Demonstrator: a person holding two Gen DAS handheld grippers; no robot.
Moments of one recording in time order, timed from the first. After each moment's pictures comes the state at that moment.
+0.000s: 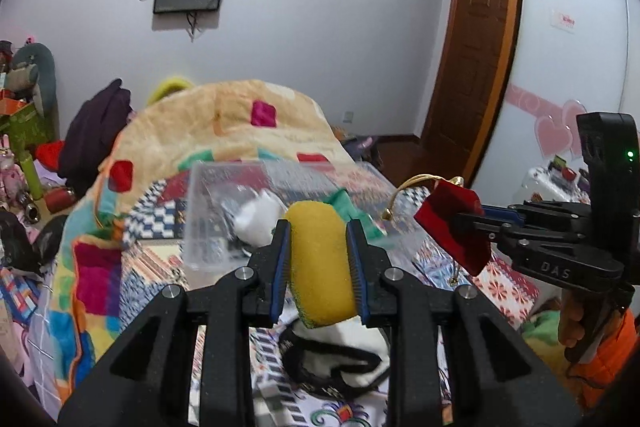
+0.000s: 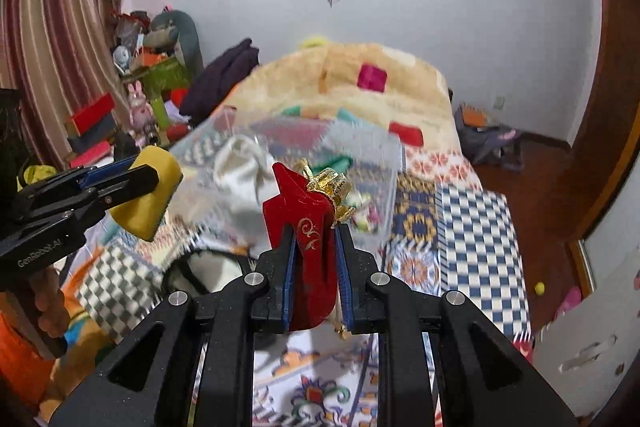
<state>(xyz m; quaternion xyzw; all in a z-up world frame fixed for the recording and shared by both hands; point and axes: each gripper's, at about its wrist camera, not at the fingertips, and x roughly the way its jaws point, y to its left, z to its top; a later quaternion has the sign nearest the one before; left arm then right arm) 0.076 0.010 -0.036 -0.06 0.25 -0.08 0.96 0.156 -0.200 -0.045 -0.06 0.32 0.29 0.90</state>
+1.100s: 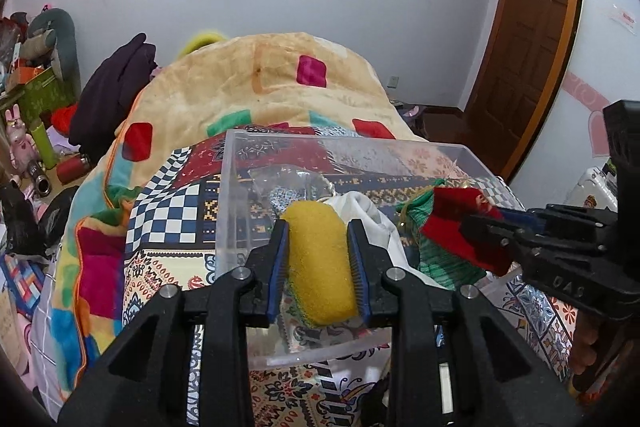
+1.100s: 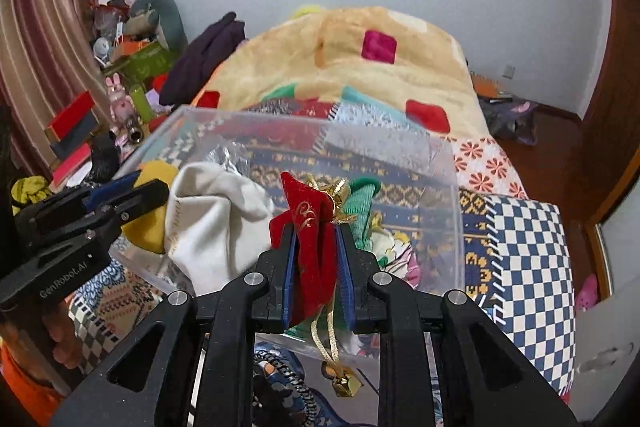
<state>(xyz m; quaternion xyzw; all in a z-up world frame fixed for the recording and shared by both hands) 0.175 0.048 -0.090 -0.06 0.33 -0.02 0.94 0.230 -0.140 -0.087 -0.06 0.40 0.27 0.87</state>
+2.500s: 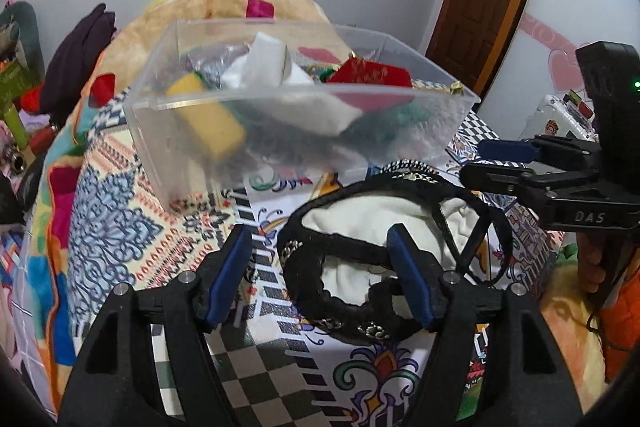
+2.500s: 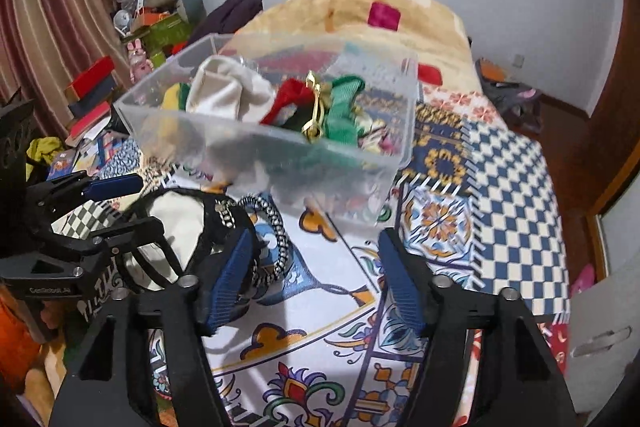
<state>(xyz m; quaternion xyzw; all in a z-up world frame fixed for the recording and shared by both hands) 0.098 0.006 -0.140 -0.05 0.41 -0.09 0.91 0.171 -0.199 -0.116 -0.08 0.43 0.31 0.85</state>
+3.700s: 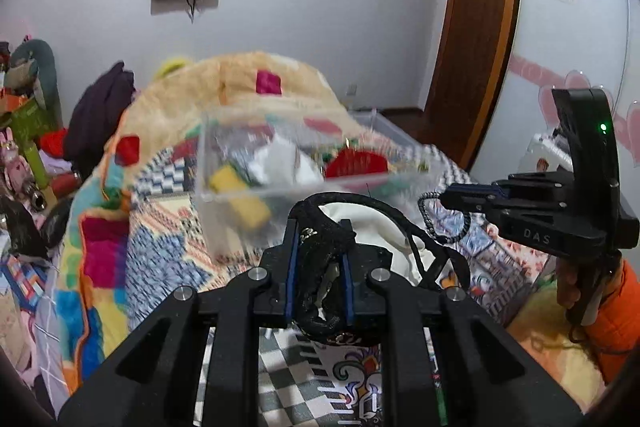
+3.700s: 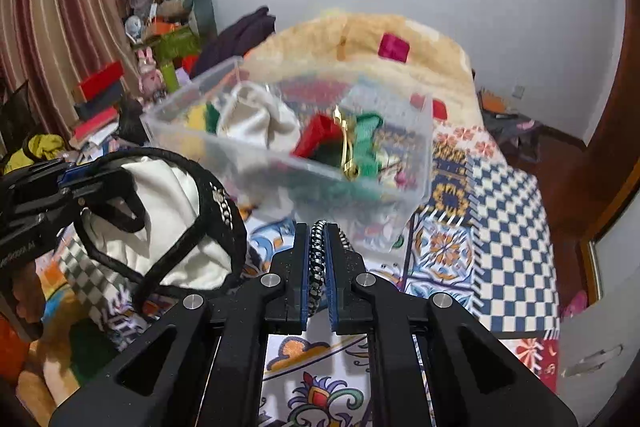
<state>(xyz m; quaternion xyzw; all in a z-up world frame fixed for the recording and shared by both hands) 0.055 0.021 -0.067 -0.03 0.29 -0.08 0.95 0.147 -0.197 -0.080 -0.09 0.35 0.31 0.88</state>
